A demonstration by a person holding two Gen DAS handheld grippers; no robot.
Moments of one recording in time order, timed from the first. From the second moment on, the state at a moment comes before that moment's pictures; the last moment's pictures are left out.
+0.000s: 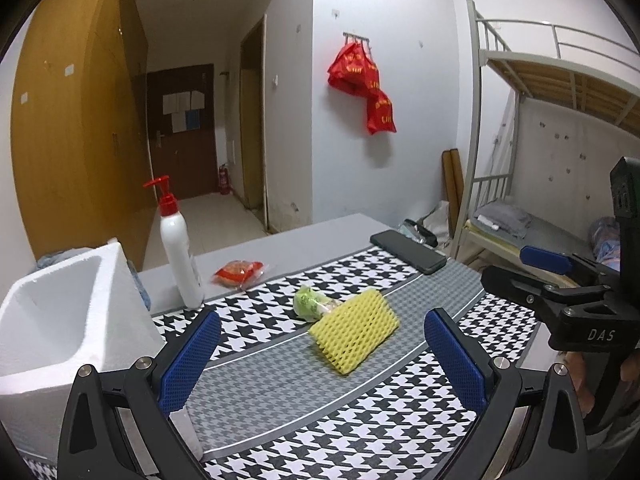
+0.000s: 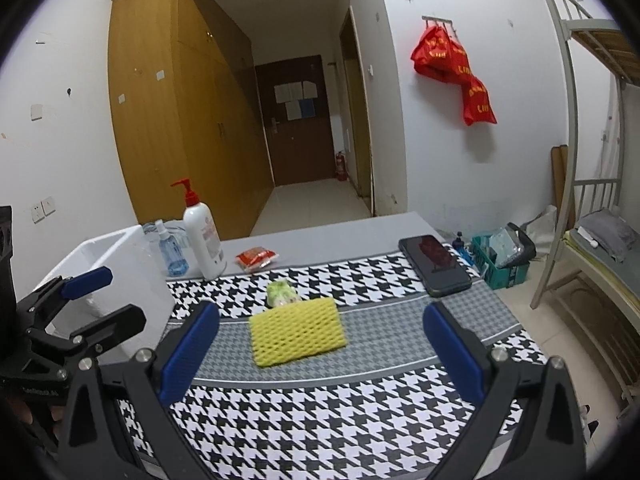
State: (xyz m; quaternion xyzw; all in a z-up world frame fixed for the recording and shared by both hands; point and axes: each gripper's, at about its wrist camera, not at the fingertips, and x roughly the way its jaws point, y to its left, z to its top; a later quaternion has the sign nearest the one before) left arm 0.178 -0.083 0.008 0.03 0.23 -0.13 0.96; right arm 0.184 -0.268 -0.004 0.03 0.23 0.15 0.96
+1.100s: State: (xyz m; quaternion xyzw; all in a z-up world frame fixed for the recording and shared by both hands) left arm 0.267 -0.133 -0.050 0.06 0.34 -0.10 0.93; right arm 0.242 -0.316 -0.051 0.08 0.29 0.15 0.94
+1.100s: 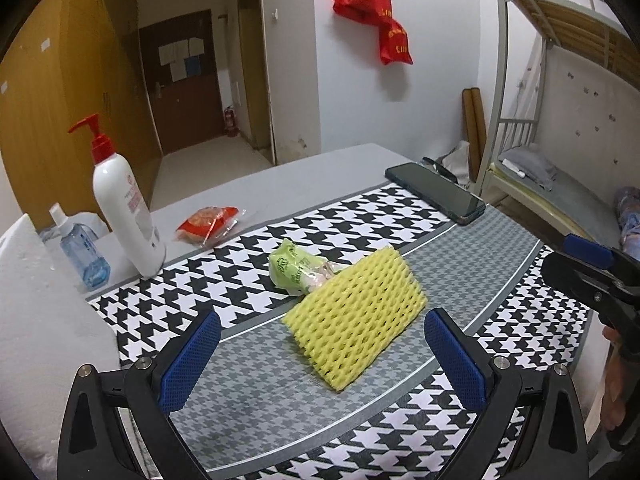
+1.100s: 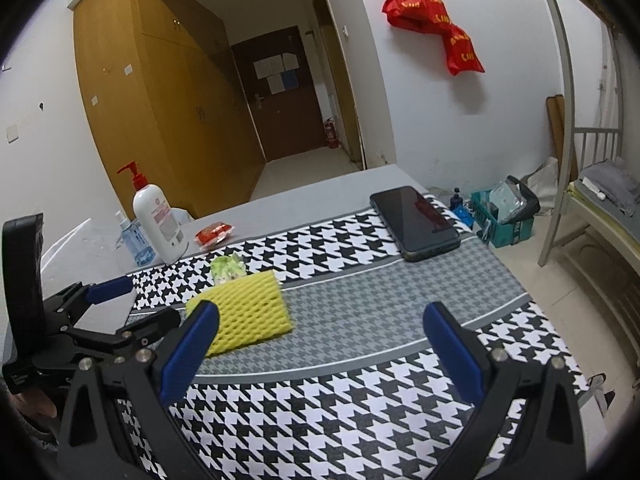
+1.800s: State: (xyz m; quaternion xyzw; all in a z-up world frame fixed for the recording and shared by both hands) left arm 0.299 -0.141 -0.081 0.03 0.37 -0.12 0.92; right arm 0.255 -0.323 -0.067 0.07 0.32 0.16 0.93
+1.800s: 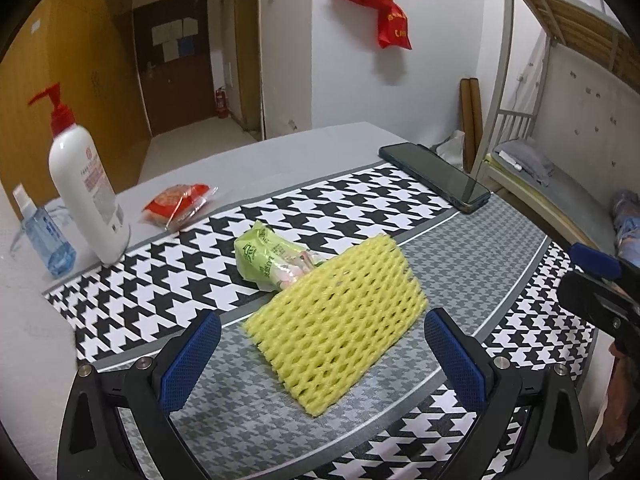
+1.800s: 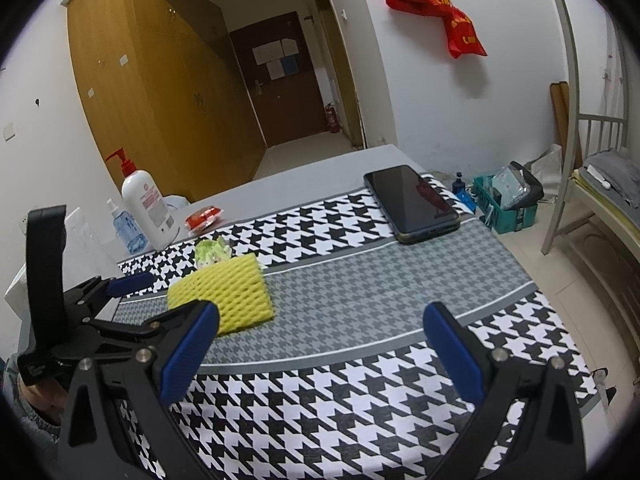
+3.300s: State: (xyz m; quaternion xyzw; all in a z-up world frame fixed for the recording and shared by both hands) left arm 0.268 -0.083 -0.095 -0.05 0.40 -0.17 0.90; right arm 0.266 -0.263 -0.049 0.01 0.33 0.20 0.92
